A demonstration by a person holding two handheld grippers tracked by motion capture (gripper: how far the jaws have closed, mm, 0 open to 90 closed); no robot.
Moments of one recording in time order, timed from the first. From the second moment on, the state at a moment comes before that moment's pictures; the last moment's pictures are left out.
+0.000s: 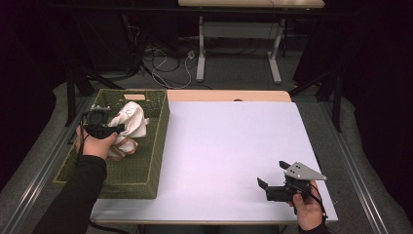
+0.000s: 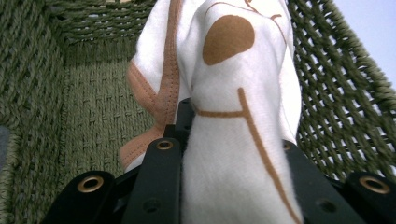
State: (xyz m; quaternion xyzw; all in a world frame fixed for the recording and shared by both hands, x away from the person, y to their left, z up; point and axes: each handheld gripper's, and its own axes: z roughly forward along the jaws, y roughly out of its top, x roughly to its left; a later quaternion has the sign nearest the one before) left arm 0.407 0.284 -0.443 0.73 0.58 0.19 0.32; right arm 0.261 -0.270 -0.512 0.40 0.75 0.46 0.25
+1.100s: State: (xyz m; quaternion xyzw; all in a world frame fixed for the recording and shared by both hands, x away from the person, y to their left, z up) left arm 0.386 0.271 -0.402 0.72 0.54 0.22 0.38; right arm 0.260 -0.269 -0.512 0.40 0.75 0.46 0.25
